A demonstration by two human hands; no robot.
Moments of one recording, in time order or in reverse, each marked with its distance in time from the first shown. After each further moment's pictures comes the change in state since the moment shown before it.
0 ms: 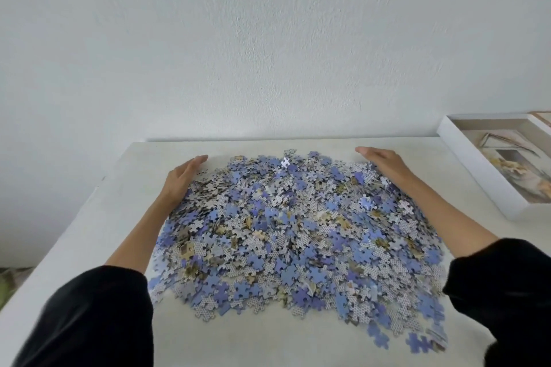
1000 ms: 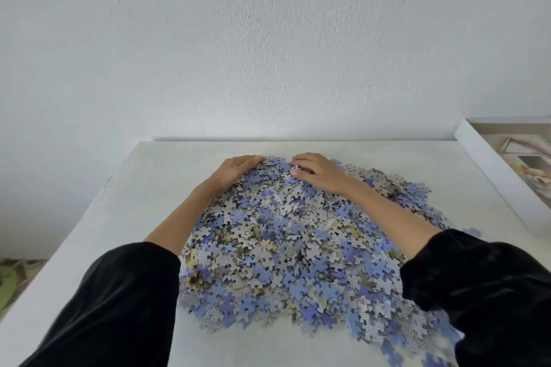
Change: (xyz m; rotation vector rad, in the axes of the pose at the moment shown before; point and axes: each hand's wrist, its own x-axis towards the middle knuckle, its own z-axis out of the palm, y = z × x) left_hand 0.033 0.040 0.052 0.069 -0.370 0.090; right_hand 0.046 -0.051 0.110 -0.499 -0.309 -0.342
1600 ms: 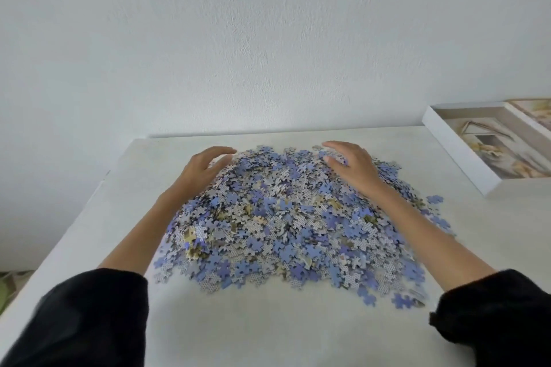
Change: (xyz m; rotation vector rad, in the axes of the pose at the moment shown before) left_hand -0.069 0.011 -0.018 0.231 0.231 0.227; right_hand -0.106 0.004 -0.023 0.085 0.465 0.142
